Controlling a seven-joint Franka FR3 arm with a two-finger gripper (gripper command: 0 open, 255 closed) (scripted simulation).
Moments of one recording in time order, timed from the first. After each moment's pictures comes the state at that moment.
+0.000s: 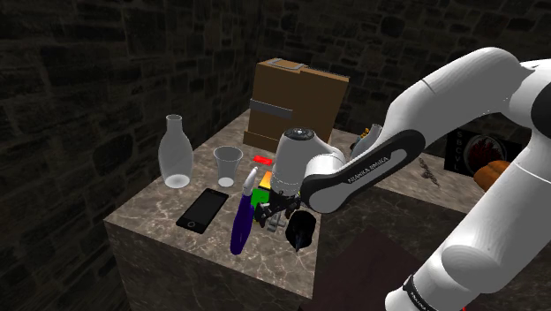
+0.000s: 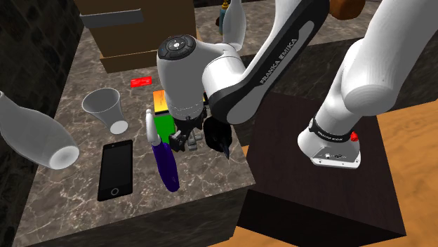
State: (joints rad) arm -0.12 0.01 0.56 -2.51 -0.19 2.55 0.85
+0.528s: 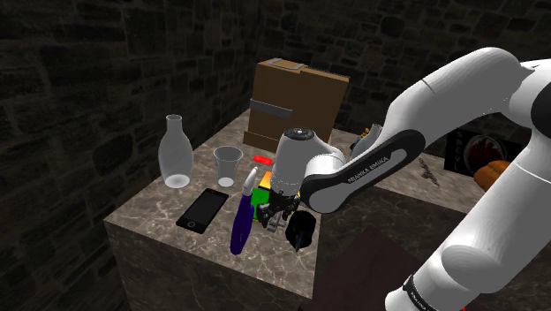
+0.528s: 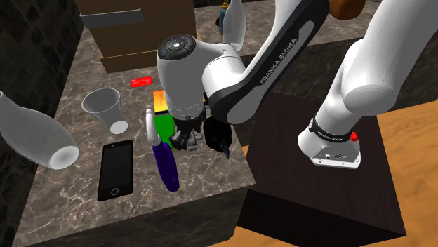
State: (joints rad) arm -0.12 0.01 0.56 -2.51 -0.19 2.55 0.85
